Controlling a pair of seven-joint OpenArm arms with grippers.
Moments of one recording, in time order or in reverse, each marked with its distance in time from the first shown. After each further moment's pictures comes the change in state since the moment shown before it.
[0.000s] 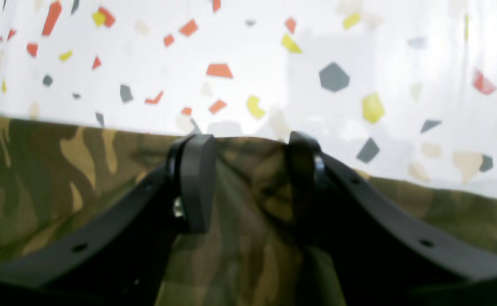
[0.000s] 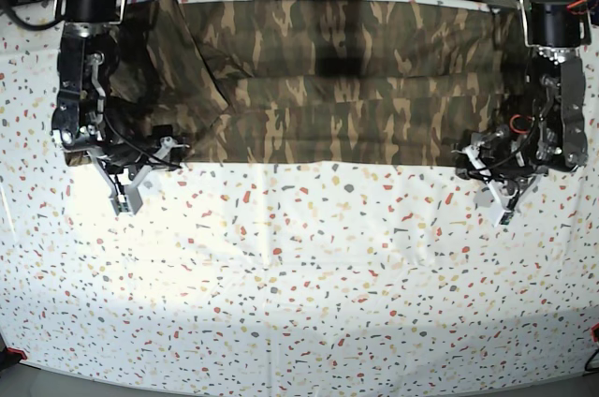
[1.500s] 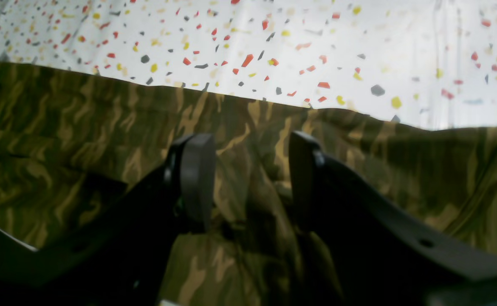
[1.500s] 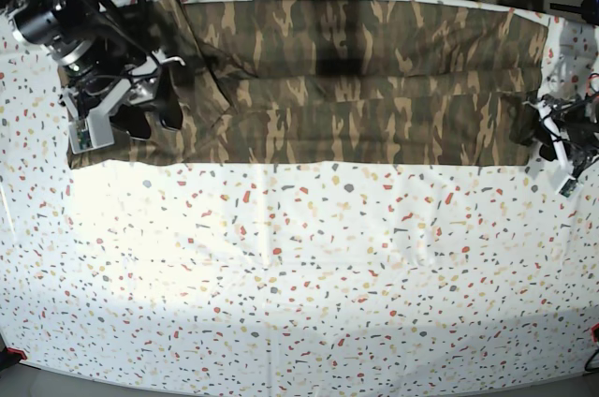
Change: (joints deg) left arm 15.4 -22.4 0.6 19.7 -17.9 -1.5 -0.1; right arm -26.9 -11.7 19.3 49.3 18.2 8.5 -6.7
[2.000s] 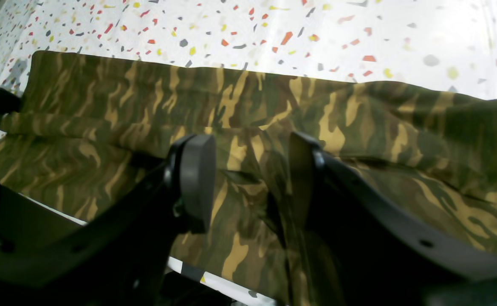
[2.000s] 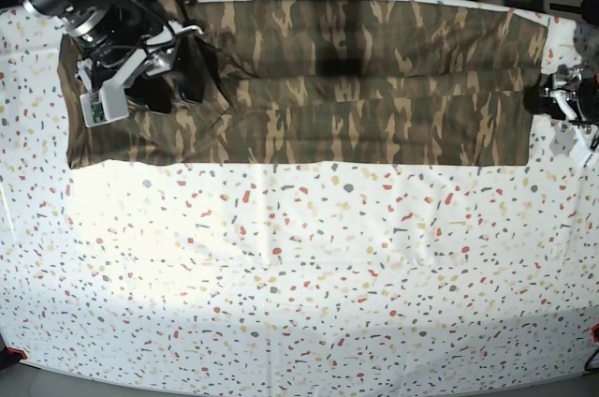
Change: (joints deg) left arm -3.6 -1.0 -0.6 -24.7 -23.8 -5.7 9.9; right arm -4.4 -2.7 -0.1 3.5 3.1 0.0 -1.7
